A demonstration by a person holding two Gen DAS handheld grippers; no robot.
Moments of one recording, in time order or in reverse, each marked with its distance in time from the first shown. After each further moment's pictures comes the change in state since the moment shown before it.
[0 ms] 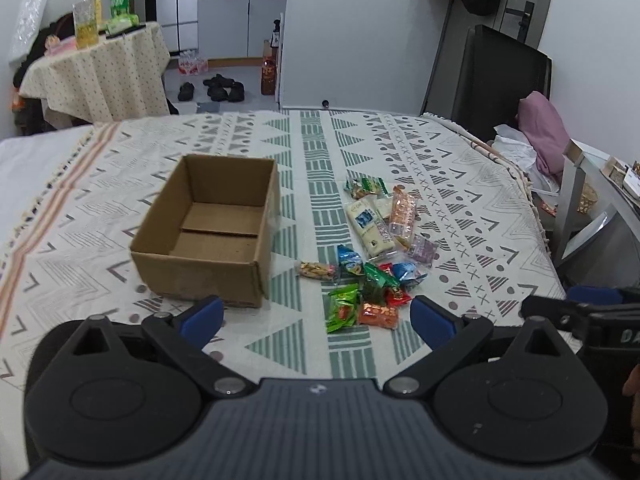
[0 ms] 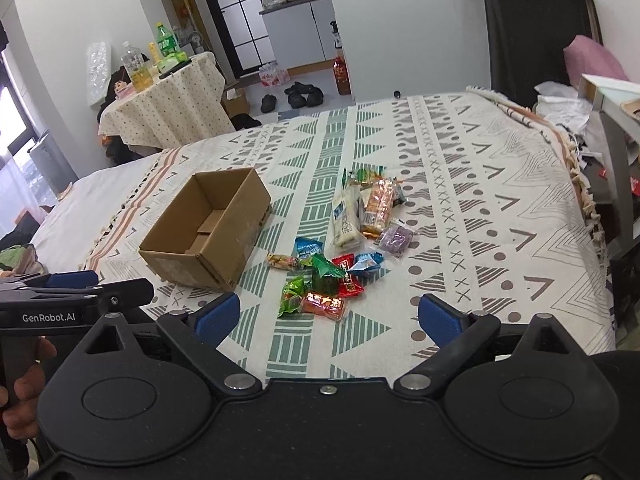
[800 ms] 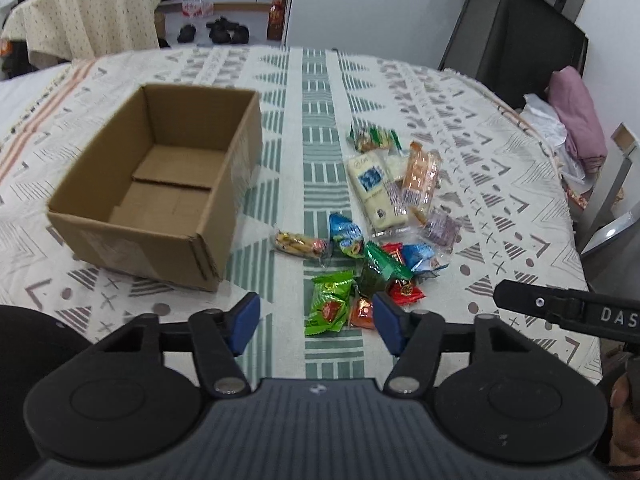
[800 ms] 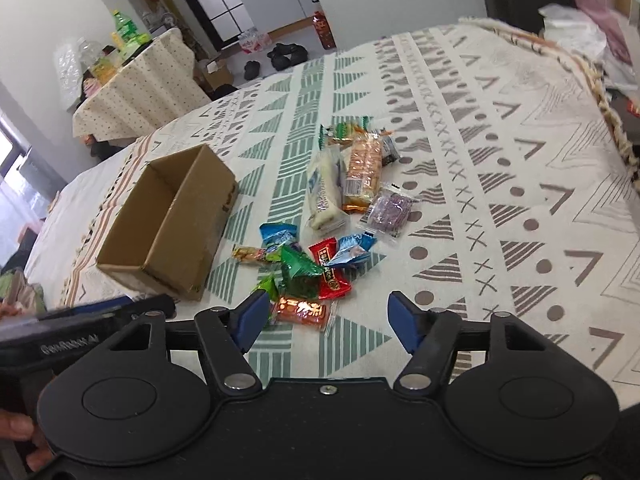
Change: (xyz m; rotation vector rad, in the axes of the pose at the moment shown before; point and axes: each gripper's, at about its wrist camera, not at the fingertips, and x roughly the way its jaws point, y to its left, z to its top) left arm 0.117 -0.011 0.003 -0.079 0.160 -0.005; right arm 0.100 -0.048 0.012 0.142 0.138 0.050
